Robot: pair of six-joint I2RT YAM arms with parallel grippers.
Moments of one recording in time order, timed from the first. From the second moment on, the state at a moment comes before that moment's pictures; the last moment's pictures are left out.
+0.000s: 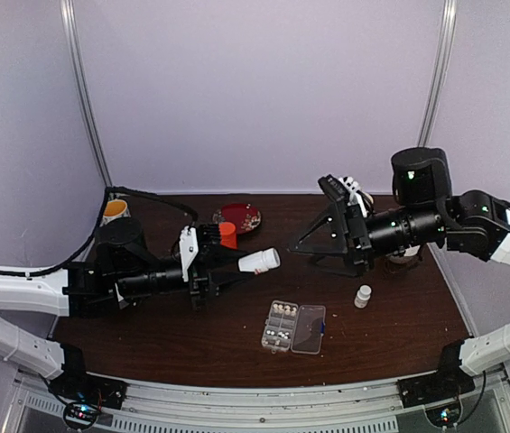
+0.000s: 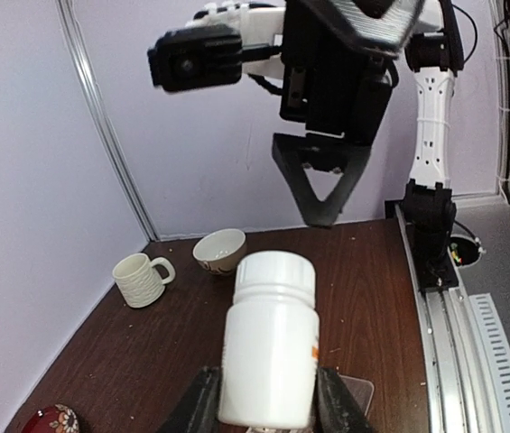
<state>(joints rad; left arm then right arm) -1.13 1.15 0.72 0.36 0.20 0.27 1.01 1.13 1.22 -0.50 -0.48 1.02</state>
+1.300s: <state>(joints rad) -1.13 1.17 0.81 0.29 0.40 -0.02 1.15 1.11 1.19 -0.47 -0.25 -1.20</state>
